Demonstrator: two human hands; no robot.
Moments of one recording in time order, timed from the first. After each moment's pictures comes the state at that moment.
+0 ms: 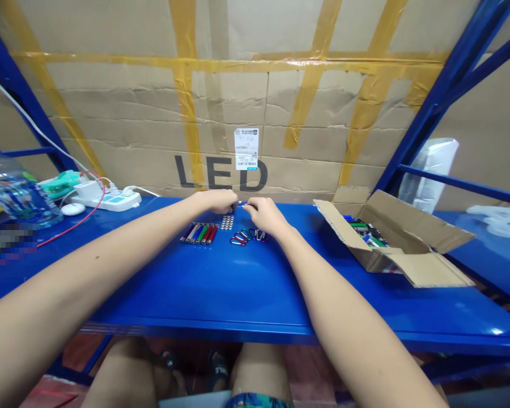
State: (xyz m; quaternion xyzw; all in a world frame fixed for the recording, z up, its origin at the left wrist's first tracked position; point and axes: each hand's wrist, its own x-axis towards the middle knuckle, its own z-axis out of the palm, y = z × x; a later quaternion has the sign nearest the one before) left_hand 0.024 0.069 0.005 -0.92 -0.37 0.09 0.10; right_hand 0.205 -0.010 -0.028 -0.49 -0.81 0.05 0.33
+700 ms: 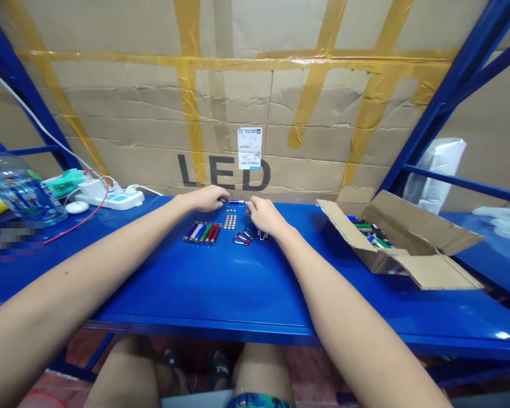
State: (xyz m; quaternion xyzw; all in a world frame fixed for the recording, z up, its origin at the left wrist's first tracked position) left_hand -0.026 0.069 -0.001 -0.92 -0.39 -0.05 0.03; right_hand 0.194 -0.008 -0.030 -0.53 -0.78 0.10 0.32
